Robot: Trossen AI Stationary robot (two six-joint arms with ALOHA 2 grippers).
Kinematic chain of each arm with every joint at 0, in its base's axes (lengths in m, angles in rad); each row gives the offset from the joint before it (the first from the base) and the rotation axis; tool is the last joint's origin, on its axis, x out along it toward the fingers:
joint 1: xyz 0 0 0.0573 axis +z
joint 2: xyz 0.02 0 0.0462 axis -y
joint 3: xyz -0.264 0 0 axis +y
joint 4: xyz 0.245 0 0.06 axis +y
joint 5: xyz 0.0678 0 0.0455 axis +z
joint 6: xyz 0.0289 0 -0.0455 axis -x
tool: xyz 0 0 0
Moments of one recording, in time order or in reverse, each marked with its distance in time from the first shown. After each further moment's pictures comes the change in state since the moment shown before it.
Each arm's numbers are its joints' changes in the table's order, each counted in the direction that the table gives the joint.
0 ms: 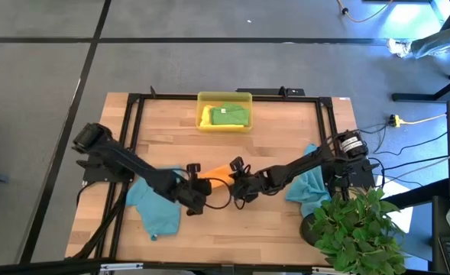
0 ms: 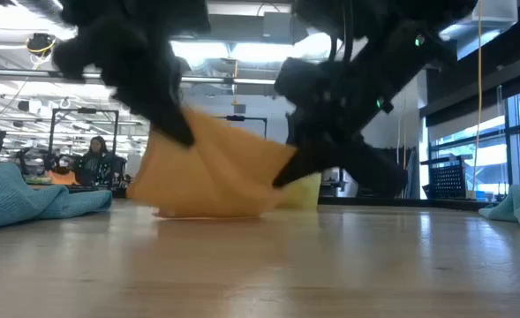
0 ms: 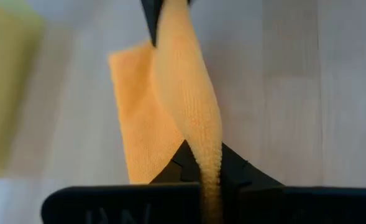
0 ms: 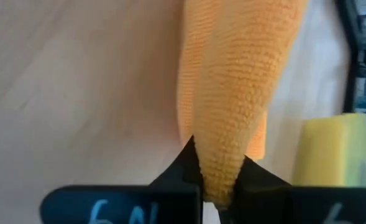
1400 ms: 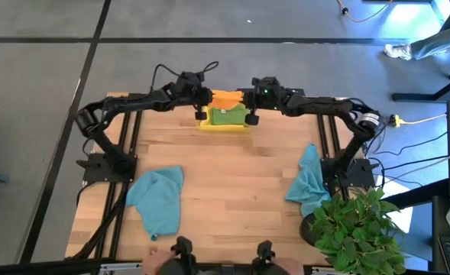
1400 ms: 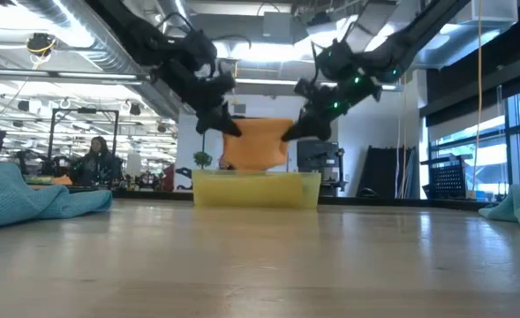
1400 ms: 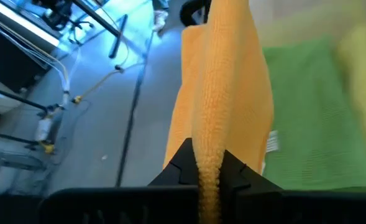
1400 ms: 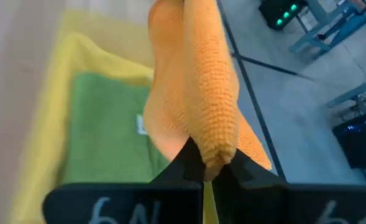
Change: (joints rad) left arm 1.111 0.037 0.000 -0.516 -0.572 -1.136; right arm -0.885 0.181 0.000 -0.216 0.632 0.068
